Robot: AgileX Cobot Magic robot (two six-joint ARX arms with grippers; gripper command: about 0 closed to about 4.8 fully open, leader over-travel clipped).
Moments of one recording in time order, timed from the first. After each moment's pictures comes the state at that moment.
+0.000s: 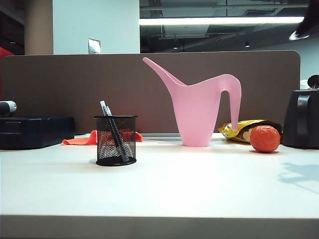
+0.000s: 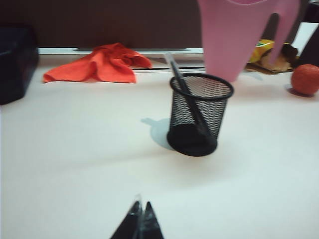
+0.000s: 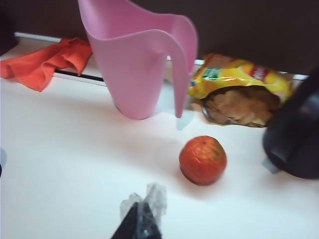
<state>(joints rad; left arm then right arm) -0.06 0.01 0.01 -0.08 0.28 -0.02 0.05 0.99 0.79 -0.08 -0.21 -0.05</state>
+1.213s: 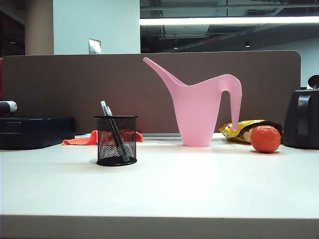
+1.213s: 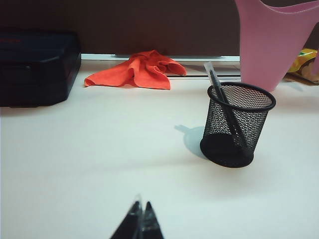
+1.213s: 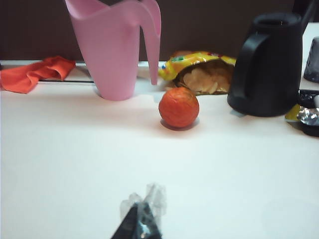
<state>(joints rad) -0.06 0.01 0.01 -0.06 0.16 -0.02 0.05 0.00 0.07 -0.11 -0.08 0.04</state>
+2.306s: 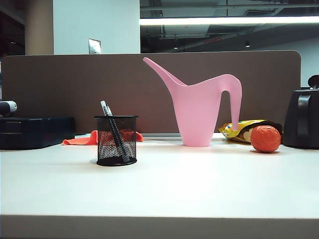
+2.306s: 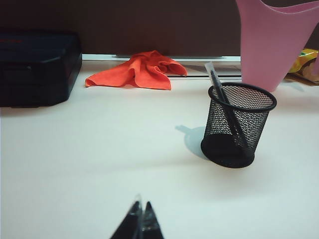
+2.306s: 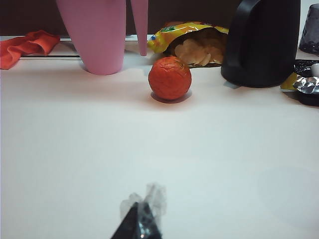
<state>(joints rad) -0.06 0.01 0.01 -0.06 0.15 -0.02 0.05 0.00 0.01 -0.12 -0.05 0.04</state>
